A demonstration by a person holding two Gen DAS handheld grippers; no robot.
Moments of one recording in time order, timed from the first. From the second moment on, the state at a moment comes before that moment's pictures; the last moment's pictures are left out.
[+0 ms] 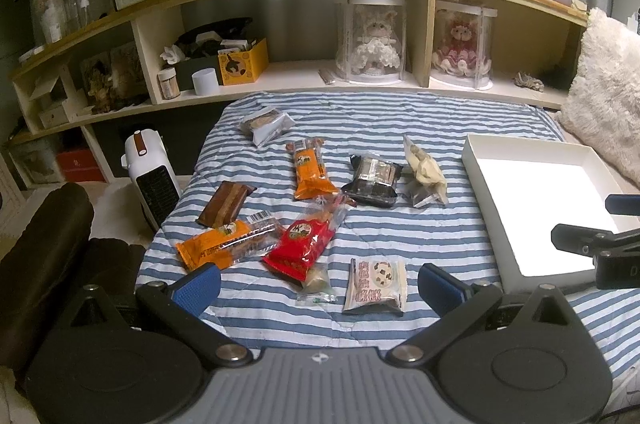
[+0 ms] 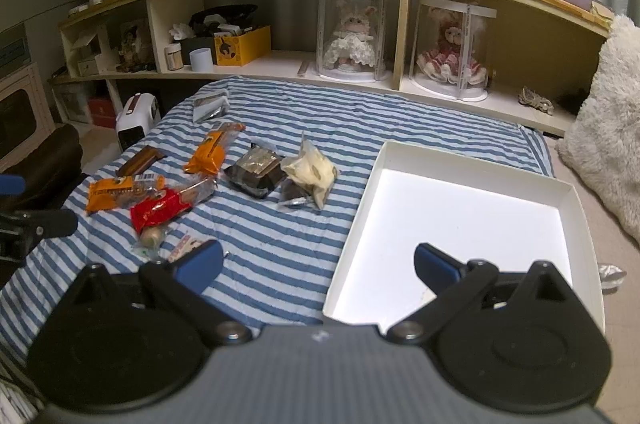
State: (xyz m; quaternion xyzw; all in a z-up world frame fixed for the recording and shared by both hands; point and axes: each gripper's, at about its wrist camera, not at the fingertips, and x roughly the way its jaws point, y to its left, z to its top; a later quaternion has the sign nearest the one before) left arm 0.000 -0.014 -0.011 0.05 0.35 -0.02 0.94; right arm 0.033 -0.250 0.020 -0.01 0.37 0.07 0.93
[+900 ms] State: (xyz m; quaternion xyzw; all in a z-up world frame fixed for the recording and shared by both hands) left arm 0.078 0.021 -0.030 0.00 0.41 0.04 0.91; right arm 0.069 -0.215 -0.027 0.05 0.40 0.08 0.91
